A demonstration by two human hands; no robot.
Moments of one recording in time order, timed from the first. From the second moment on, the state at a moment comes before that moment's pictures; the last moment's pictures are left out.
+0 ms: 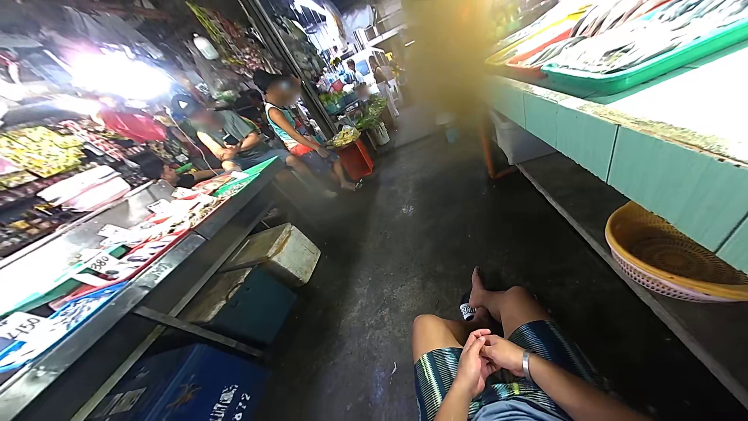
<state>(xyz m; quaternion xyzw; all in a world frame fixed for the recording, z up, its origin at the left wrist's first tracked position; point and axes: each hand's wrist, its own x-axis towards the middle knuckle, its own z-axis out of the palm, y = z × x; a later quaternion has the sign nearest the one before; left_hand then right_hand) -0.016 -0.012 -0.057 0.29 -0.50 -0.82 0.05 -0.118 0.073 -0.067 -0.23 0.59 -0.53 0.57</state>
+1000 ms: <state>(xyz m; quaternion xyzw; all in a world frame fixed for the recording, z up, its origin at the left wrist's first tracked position) -0.018 -0.011 -0.056 0.29 -0.50 -0.81 0.05 -0.118 0.072 -0.067 -0.23 0.59 -0.54 0.56</state>
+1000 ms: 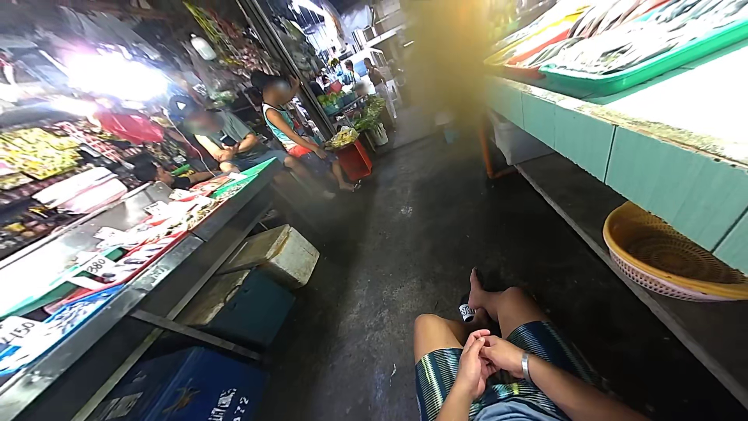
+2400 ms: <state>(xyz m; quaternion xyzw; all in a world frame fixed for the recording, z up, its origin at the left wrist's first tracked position) -0.019 -0.012 -0.060 0.30 -0.50 -0.81 0.04 -0.119 0.074 -0.067 -0.22 0.59 -0.53 0.56</state>
